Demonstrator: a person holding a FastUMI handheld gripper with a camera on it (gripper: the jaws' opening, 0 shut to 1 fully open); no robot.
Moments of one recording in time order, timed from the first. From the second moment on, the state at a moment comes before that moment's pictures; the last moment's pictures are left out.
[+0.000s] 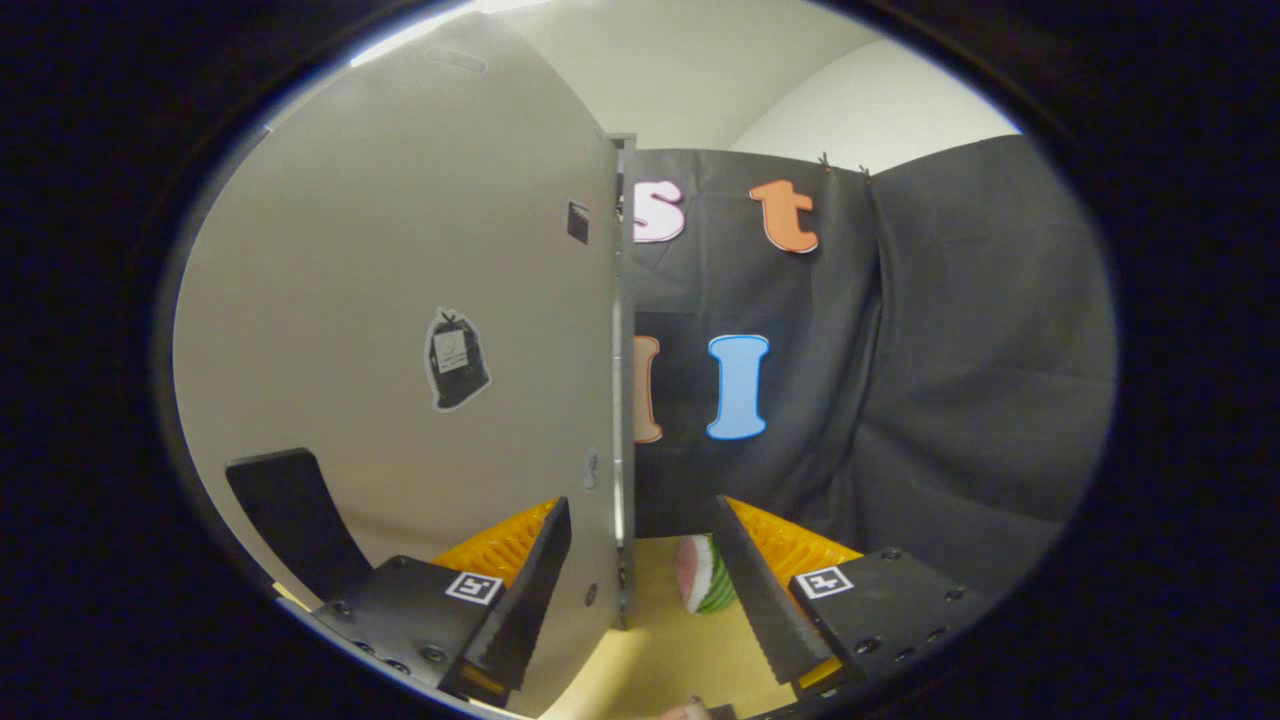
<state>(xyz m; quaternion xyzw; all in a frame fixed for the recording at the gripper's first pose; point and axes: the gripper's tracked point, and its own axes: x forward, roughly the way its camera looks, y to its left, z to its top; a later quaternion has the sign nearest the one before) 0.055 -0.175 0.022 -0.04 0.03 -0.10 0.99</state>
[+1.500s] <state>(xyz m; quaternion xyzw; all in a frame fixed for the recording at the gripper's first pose) 0.252 0.027 -0.002 -0.03 0.02 -0.03 1.00</state>
